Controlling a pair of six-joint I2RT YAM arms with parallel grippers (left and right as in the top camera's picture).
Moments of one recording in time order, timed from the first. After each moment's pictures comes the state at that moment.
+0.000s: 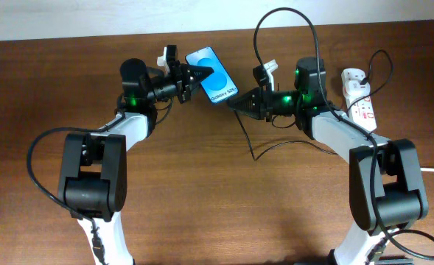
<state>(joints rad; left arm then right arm) -0.15 2.12 1.24 0.82 1.09 -1.51 0.14 1.90 1.11 0.32 -1.34 0.94</state>
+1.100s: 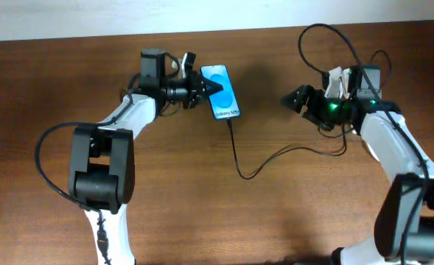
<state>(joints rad) -0.19 2.20 1.49 0.02 1.11 -0.82 -0.13 1.70 1.14 -0.47 -0.68 0.38</state>
